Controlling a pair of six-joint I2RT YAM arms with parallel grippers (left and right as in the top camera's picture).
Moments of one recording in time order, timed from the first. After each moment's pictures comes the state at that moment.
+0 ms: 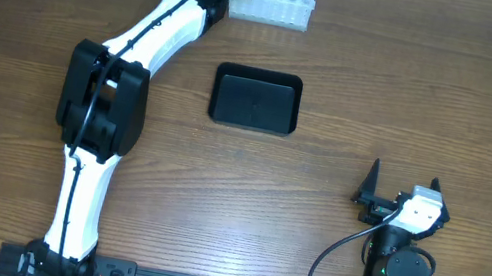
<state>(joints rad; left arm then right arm) -0.33 2.35 1.91 -0.14 -0.17 -0.23 0.07 0.01 0.01 -0.05 0.24 0.00</state>
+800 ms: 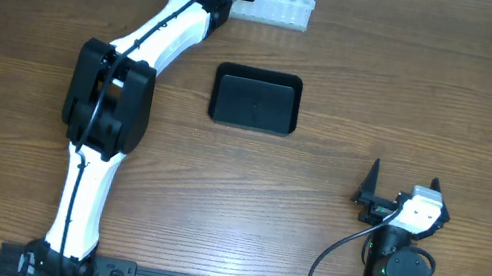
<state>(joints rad) -0.33 2.39 1.92 -0.10 -0.17 -0.23 0.07 0.01 0.01 -0.05 0.24 0.00</state>
